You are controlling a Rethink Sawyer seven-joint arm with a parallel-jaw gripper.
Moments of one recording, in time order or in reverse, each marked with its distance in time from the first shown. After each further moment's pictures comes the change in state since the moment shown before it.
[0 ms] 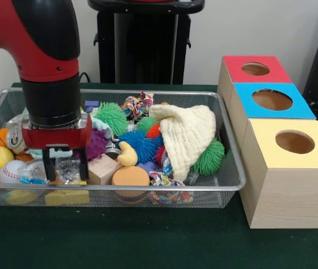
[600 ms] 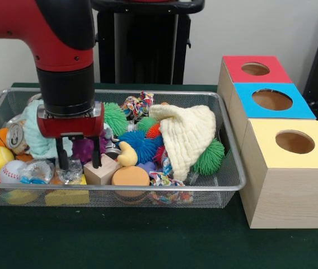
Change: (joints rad) arm 0.013 -0.048 -0.001 0.068 -0.011 0.000 0.000
